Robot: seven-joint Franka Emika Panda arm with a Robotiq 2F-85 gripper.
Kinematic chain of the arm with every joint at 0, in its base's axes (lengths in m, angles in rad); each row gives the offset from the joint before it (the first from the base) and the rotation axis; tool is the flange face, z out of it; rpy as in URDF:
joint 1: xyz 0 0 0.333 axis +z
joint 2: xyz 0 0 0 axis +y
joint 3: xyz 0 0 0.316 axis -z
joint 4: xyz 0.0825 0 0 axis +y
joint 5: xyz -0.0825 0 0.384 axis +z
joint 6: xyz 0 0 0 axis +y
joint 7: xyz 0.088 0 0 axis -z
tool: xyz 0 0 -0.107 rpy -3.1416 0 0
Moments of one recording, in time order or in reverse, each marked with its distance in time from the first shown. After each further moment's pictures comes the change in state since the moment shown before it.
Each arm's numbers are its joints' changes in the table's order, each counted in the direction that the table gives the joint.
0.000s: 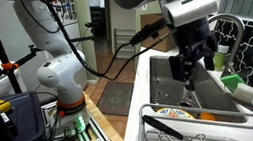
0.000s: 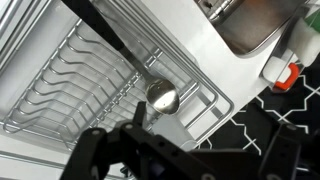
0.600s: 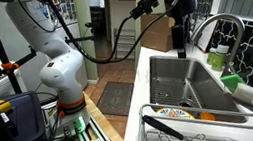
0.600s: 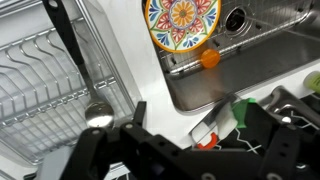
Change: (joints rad) arm 0.157 -0.078 0.002 -0.099 0.031 0.288 -0.313
